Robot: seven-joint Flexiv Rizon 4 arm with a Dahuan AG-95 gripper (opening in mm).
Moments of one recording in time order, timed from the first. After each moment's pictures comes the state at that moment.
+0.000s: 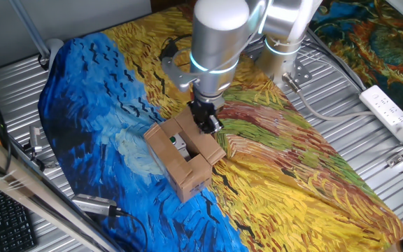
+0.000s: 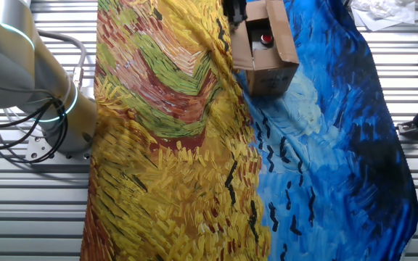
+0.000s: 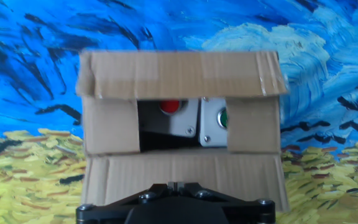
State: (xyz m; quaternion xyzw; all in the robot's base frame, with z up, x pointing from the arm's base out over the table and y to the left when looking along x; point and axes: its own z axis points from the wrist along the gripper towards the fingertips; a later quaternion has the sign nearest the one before) arm 0.426 0.195 0.176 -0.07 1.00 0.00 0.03
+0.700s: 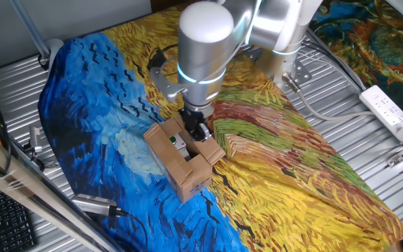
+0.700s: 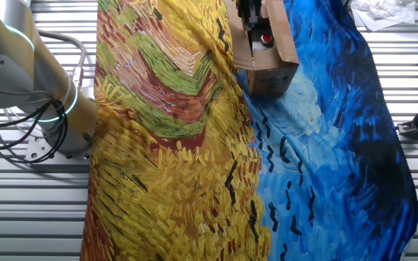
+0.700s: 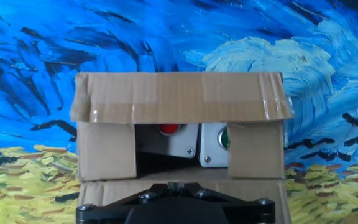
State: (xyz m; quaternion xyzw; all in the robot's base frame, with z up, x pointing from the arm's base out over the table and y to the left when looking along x) arm 0.458 0.196 0.158 -0.07 1.00 0.00 0.04
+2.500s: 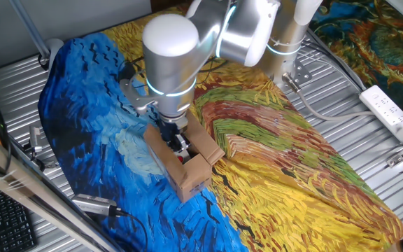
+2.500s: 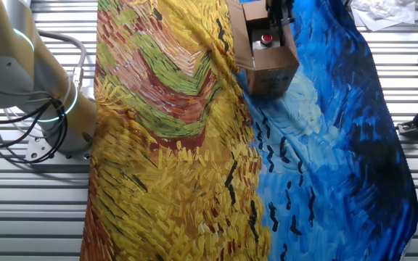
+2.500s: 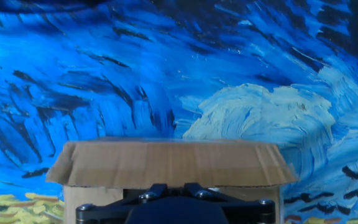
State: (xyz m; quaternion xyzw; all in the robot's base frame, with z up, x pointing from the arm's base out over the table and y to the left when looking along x) arm 0.522 0.195 0.160 -0.08 1.00 0.01 0.04
